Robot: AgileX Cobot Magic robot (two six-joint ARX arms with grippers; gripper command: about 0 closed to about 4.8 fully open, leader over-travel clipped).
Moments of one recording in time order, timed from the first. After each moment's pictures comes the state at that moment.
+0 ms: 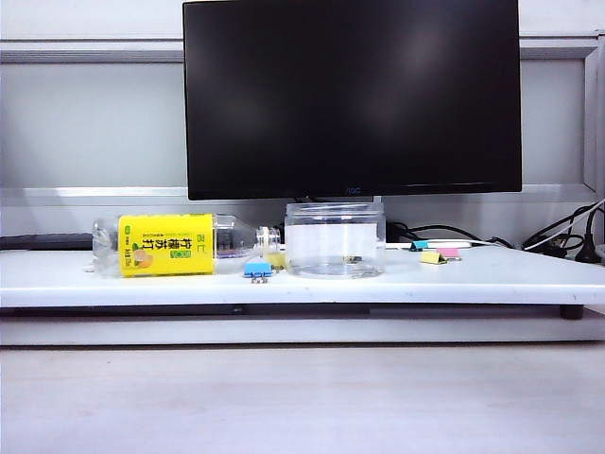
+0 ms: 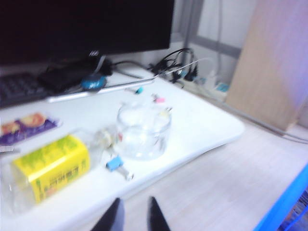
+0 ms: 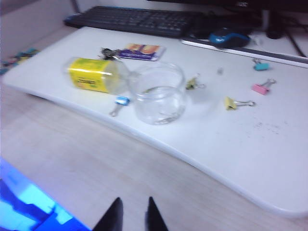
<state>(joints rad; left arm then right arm) -0.73 0.15 0.35 -0.26 0.00 -0.12 0.33 0.16 0.60 -0.73 -0.29 0.03</state>
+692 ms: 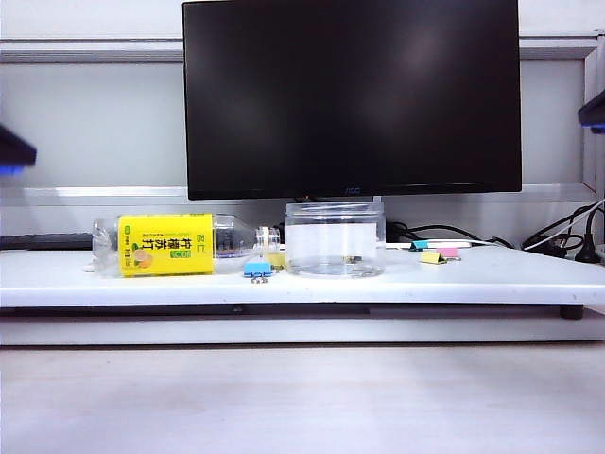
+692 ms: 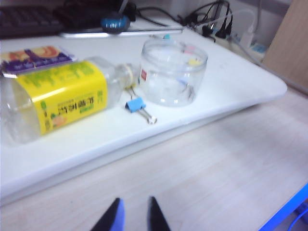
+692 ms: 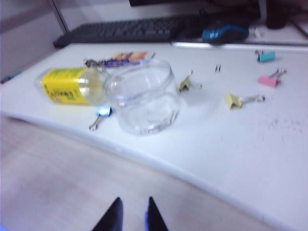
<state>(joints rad) -0.73 0.15 0.09 -0.12 -0.07 -0.17 0.33 0.16 0.19 -0.20 -0.29 0.15</state>
